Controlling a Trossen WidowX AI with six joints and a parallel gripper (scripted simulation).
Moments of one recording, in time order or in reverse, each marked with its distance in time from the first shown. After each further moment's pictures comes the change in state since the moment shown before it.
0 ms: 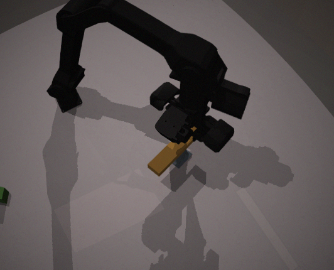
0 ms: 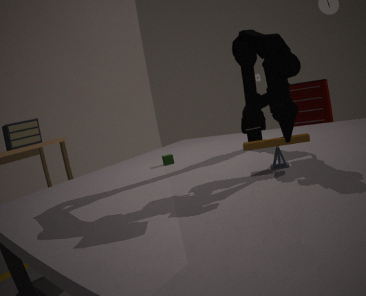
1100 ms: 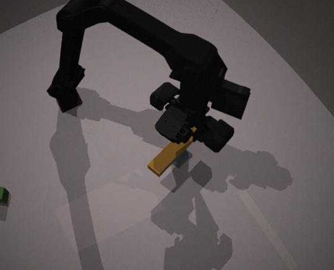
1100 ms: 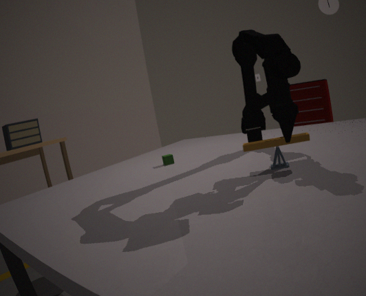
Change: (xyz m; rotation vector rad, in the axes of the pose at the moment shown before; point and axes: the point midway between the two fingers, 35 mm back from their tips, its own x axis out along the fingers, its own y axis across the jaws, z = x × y) arm 0.000 0.000 0.000 0.000 0.000 0.000
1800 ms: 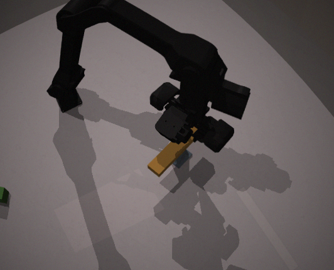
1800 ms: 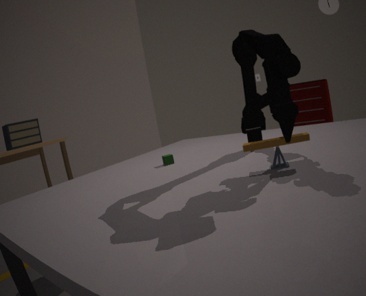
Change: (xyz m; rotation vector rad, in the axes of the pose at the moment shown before) arm 0.000 0.000 0.000 0.000 0.000 0.000
